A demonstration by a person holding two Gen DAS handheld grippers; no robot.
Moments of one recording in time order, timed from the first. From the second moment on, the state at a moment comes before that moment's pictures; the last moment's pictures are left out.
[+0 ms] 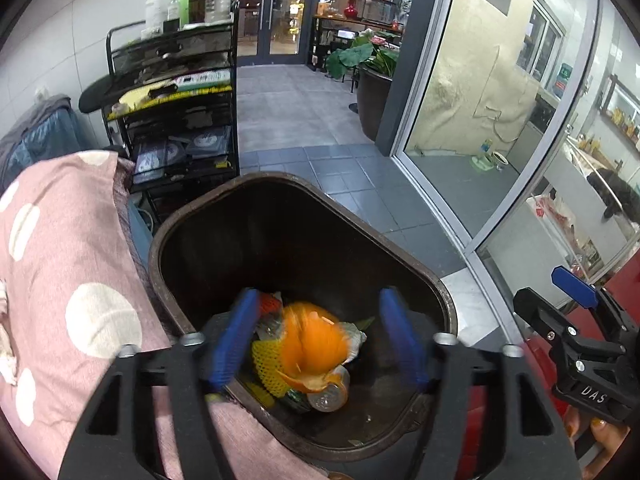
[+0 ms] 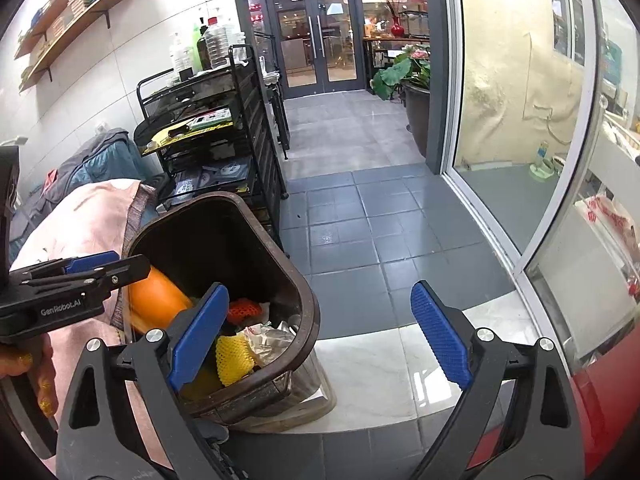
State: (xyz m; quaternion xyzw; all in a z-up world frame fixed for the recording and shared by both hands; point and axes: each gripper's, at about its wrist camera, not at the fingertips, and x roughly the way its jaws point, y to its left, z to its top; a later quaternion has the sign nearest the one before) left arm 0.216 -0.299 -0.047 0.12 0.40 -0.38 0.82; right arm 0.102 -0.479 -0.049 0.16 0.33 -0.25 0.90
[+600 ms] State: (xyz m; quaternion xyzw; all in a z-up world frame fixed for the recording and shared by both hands) left arm 0.190 -0.241 -0.023 0.08 0.35 -0.37 0.86; right arm 0.117 -0.458 -0.046 0.17 0.32 -0.20 0.91
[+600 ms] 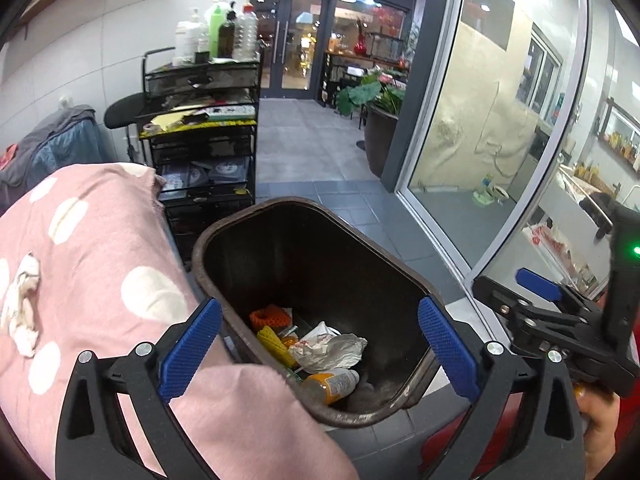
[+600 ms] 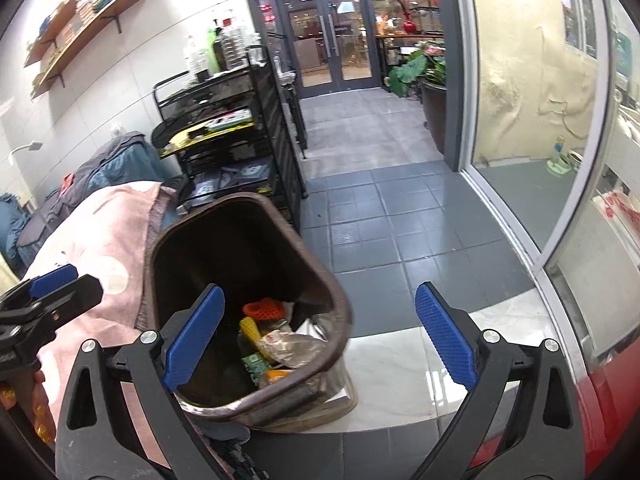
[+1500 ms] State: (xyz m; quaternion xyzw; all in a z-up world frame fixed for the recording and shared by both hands) left arm 0.179 -0.044 -0.004 0.01 0.30 -0.18 0.94; right arm 0.200 -0.312 -0.028 0.13 0.34 0.05 0.93
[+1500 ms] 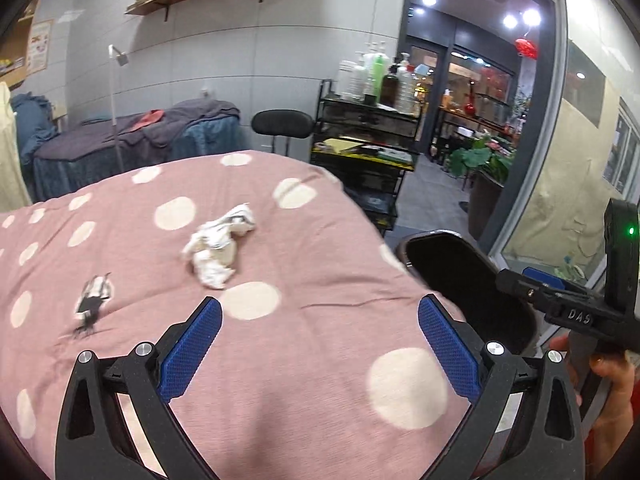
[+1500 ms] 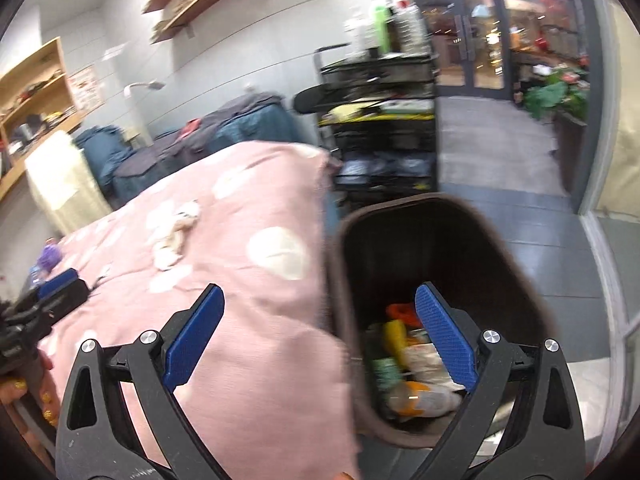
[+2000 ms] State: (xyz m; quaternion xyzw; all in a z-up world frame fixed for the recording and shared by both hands) left arm 0.198 0.059 -0.024 0.00 0.34 -0.09 0.94; right arm 0.285 -0.182 -0.024 0.07 0.40 0.20 0.89
